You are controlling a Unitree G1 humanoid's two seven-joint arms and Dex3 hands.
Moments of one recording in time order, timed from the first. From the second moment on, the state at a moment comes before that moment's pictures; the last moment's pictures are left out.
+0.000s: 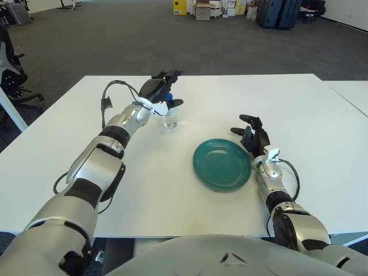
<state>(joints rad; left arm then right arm) -0.85 0.32 -0.44 1.15 0.65 -0.55 0.38 -0.34 -0.03 -0.17 1.09 0.02 -0.69 0.10</state>
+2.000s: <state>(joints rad) -0.71 0.09 0.06 1.31 0.06 -0.52 -0.09 -0.34 -0.04 -0.14 1.09 0.01 -0.71 0.02</state>
